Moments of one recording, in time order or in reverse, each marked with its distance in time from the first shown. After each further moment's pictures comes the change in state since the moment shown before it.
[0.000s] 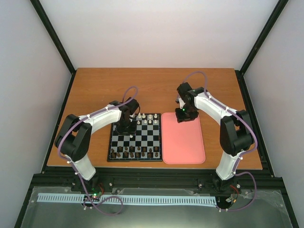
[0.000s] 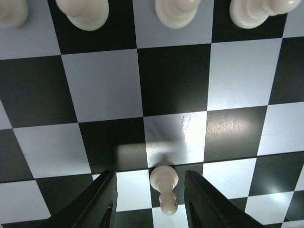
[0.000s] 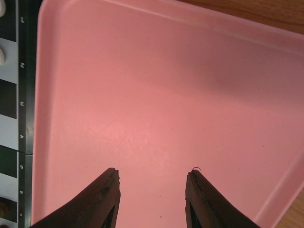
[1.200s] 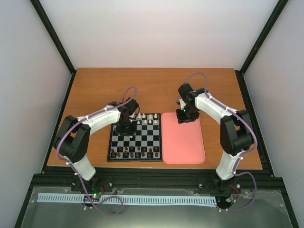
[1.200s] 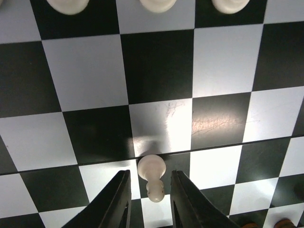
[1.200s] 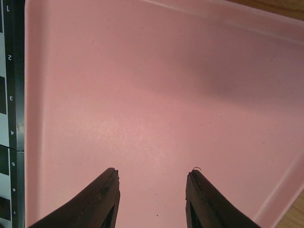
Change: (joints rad) left arm 0.000 -0.015 -0.013 0.013 0.046 -0.003; right arm -0.016 0.000 -0.027 0.007 -0.014 -0.014
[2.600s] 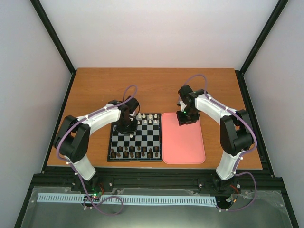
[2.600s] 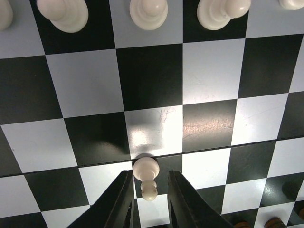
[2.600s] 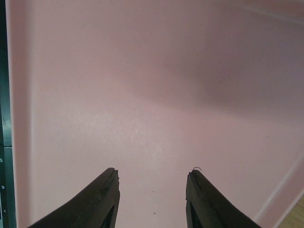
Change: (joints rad) left arm 0.000 0.005 0.029 -0.016 -0.003 0.006; right arm -0.001 0.000 -0.027 0.005 0.002 -0.005
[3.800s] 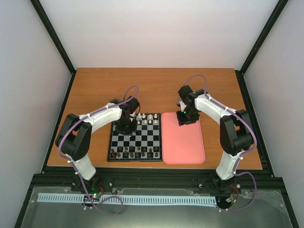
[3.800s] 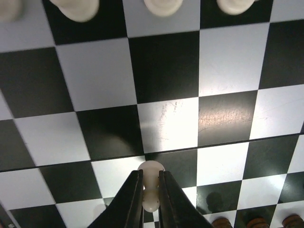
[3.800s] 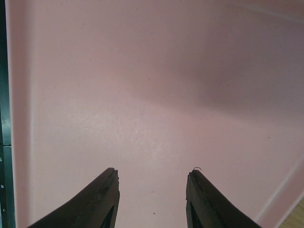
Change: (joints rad) left arm 0.000 0.030 0.011 -0.041 -0.008 0.028; right arm 0.000 0.001 -0.006 0.002 -0.002 -0.006
